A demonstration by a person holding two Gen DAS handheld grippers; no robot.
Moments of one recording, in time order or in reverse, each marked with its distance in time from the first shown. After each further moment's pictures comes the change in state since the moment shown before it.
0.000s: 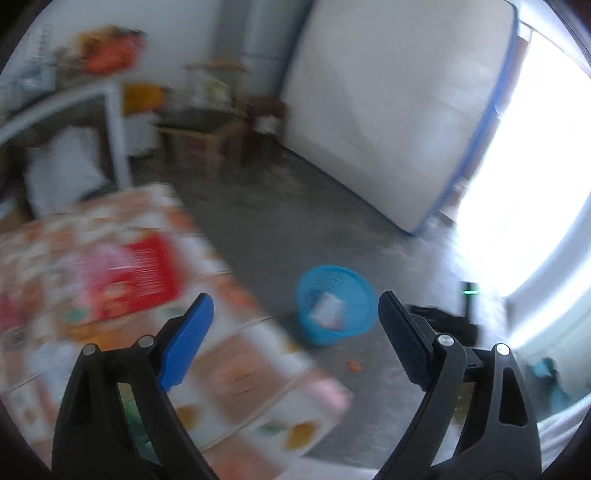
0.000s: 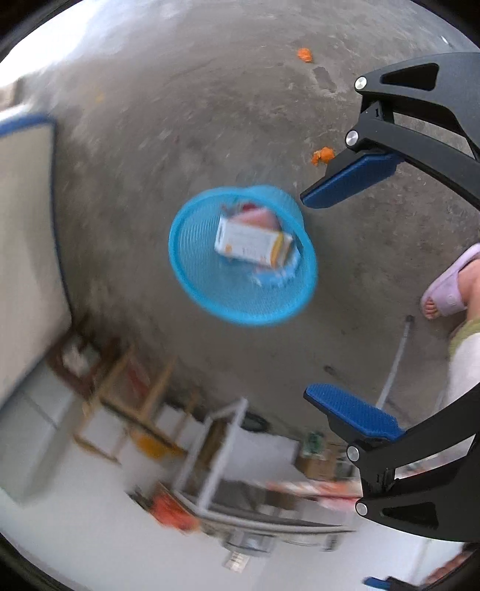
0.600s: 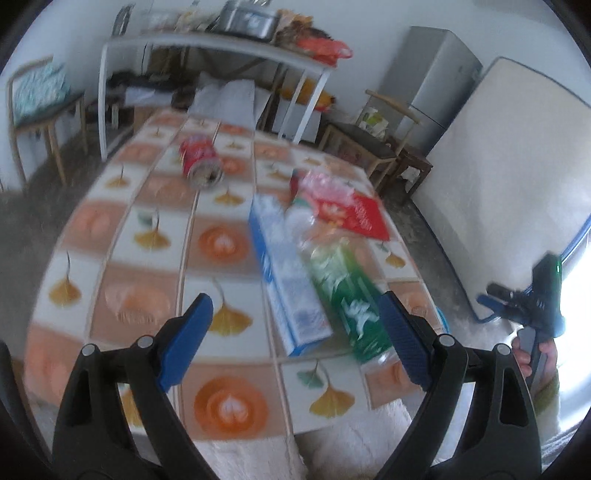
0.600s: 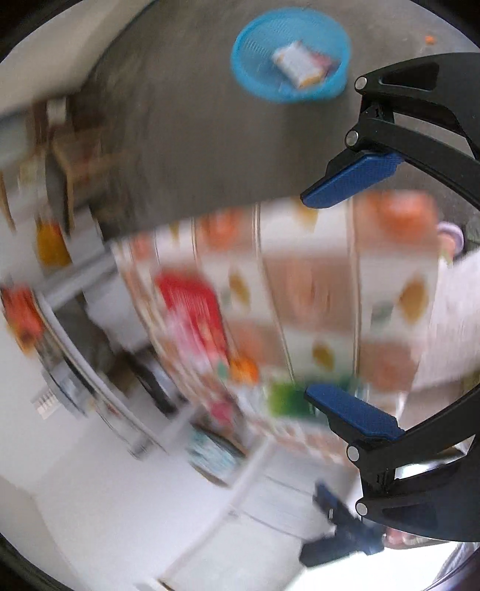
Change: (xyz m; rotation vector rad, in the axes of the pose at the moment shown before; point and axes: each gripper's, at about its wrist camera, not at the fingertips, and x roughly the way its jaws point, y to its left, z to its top) left arm -0.140 0.176 -0.191 -0.518 -0.118 0.267; right arm 0.008 0.330 -0.102 -0.659 0.336 0.353
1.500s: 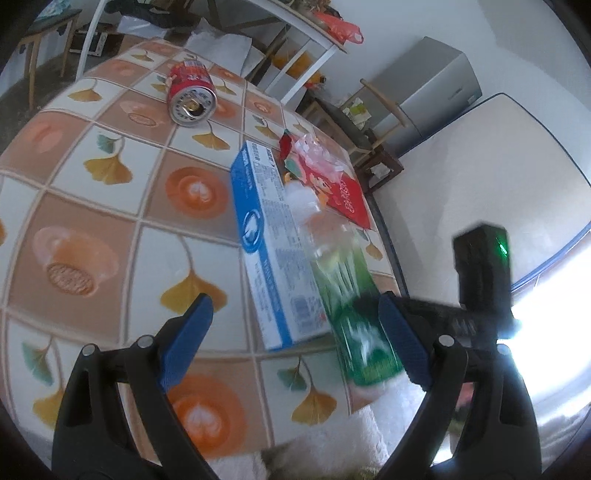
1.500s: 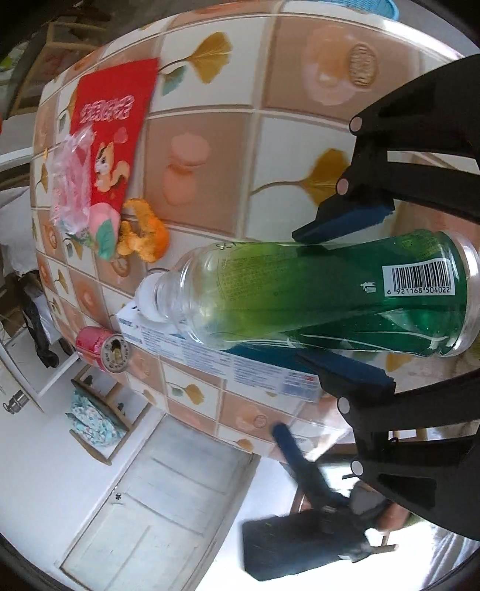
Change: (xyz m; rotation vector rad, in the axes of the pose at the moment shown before) left arm 0.062 0.027 -0.009 -0.177 0.107 -0.224; right arm 0.145 0.112 -0.011 -0.174 0.373 0.019
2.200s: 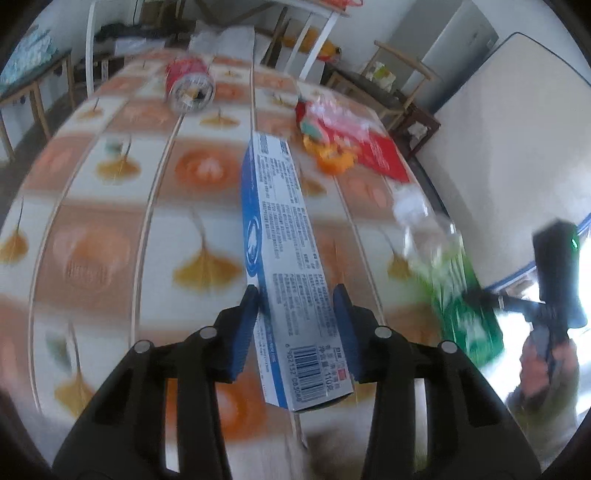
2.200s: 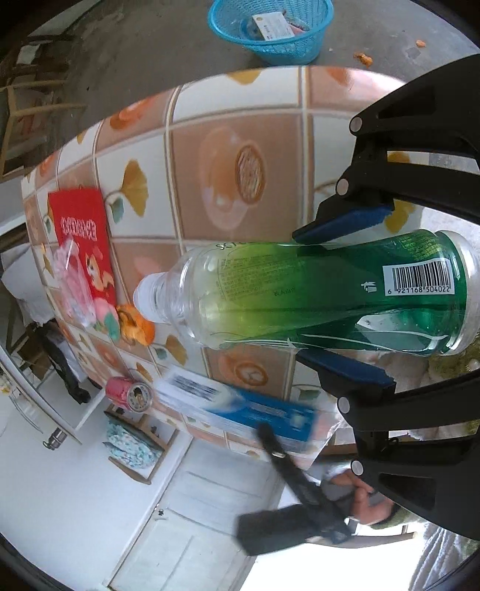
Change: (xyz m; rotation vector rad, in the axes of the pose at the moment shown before) left arm 0.008 -0.025 -0.036 0.126 0.107 0.222; right arm -0.068 -0.076 -0.063 0.169 -0.084 -0.022
